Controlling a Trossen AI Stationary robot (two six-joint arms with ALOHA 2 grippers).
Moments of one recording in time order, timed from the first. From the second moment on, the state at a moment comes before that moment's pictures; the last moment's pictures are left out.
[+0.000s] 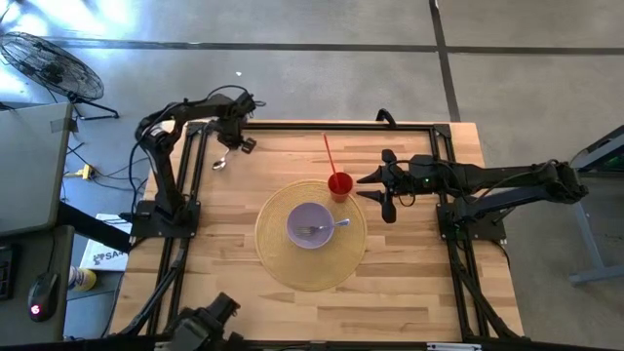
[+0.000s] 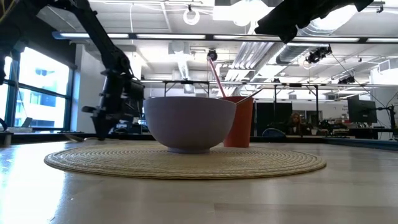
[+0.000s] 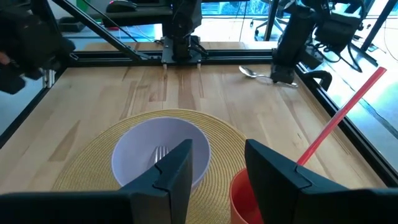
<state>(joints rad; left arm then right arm) 1.00 1.88 1.19 -0.90 -0.14 -0.15 -0.05 0.97 0.72 -0.08 0.02 0.00</state>
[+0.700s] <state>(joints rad) 0.63 1.81 1.08 -0.80 -0.19 -0.16 -0.05 0.97 0.72 -0.09 0.02 0.03</state>
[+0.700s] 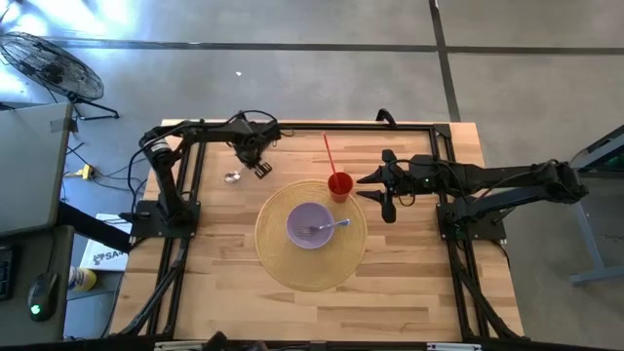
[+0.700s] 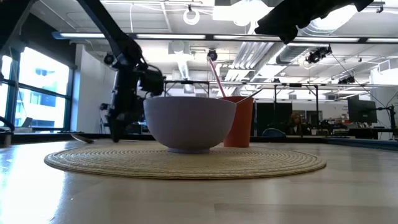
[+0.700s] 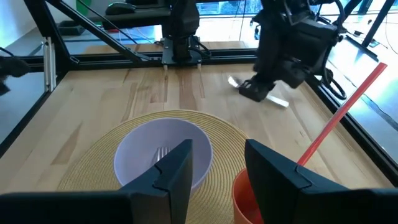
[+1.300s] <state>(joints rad) 0.56 1.73 1.08 -0.72 -0.01 -0.11 -0.05 0.97 0.72 -0.09 0.02 0.03</state>
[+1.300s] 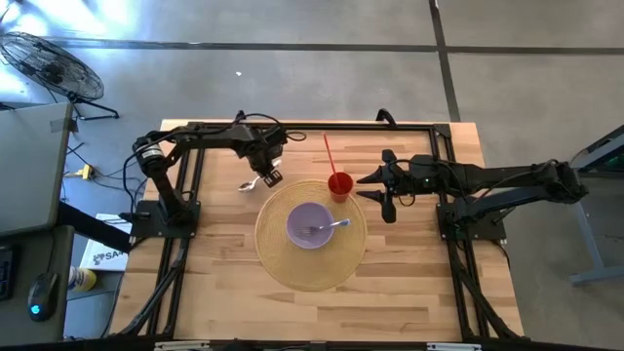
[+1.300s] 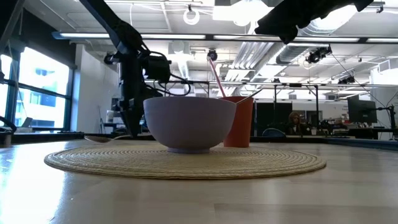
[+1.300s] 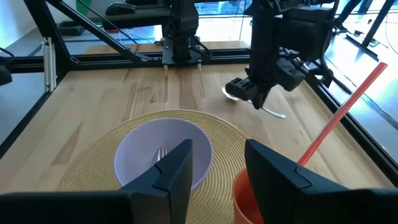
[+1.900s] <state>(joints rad) 0.56 1.68 0.94 -0.51 0.06 -0.02 -0.05 0.97 0.72 -0.09 0.02 0.03</state>
